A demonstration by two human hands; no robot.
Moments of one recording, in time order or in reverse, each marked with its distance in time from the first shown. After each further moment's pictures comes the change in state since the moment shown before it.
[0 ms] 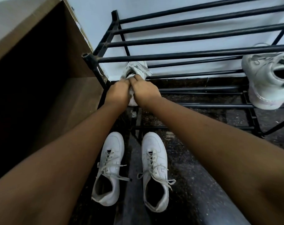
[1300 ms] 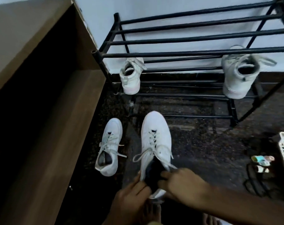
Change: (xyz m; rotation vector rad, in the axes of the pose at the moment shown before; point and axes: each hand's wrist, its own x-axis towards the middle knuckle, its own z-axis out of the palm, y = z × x) left_hand -0.350 0.045 0.030 -0.340 0.196 0.489; right_hand -0.312 -0.001 -0.024 -0.165 -0.462 -0.523
